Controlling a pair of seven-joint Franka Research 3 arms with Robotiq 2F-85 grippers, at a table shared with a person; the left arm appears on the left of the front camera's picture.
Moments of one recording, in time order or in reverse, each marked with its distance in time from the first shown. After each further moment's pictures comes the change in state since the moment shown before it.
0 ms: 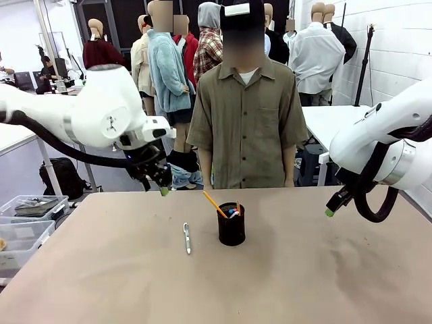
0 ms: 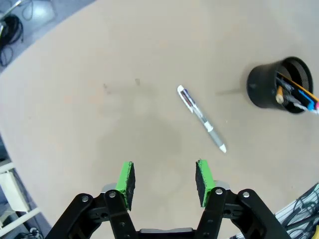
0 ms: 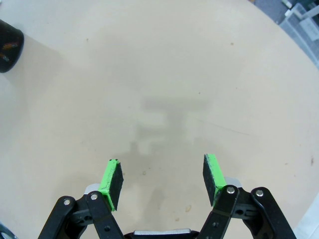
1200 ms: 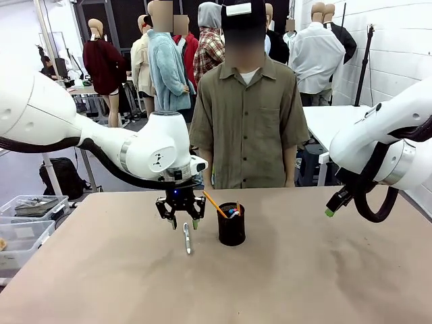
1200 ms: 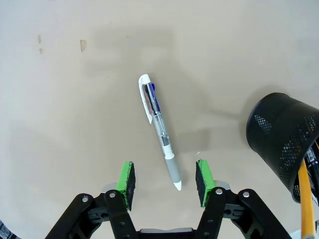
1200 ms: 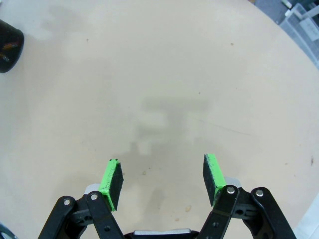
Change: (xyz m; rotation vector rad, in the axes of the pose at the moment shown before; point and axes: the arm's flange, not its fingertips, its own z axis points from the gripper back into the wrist) left arm 0.019 -0.069 -0.113 0.027 0.197 0.372; right arm 0.000 0.000 0.000 0.000 0.000 0.000
